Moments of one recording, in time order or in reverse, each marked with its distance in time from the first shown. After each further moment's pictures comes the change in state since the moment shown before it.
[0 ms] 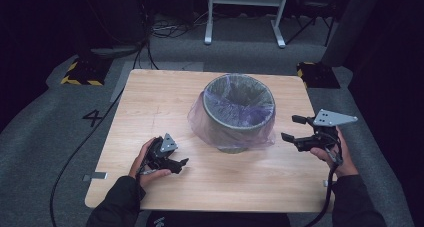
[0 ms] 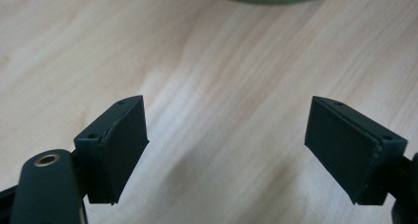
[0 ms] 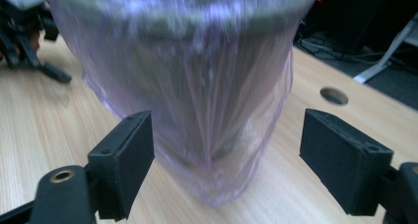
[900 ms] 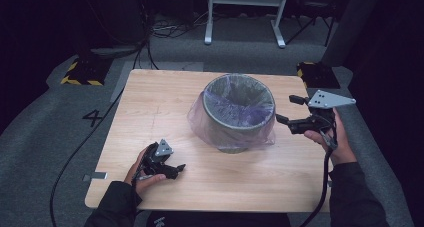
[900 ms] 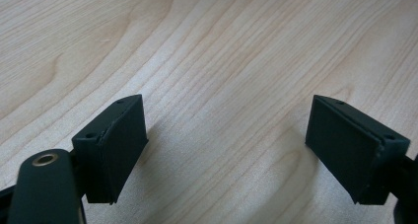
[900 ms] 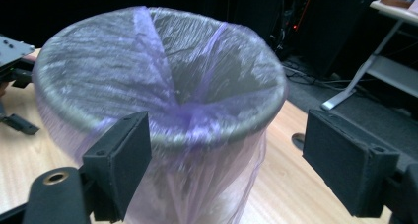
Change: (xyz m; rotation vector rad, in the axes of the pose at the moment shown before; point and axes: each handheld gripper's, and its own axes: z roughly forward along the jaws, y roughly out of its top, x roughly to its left) left arm 0.002 -0.019 0.000 0.005 -0.047 -0.072; right arm 0.002 0.059 0.008 -0.043 -0.089 -0.069
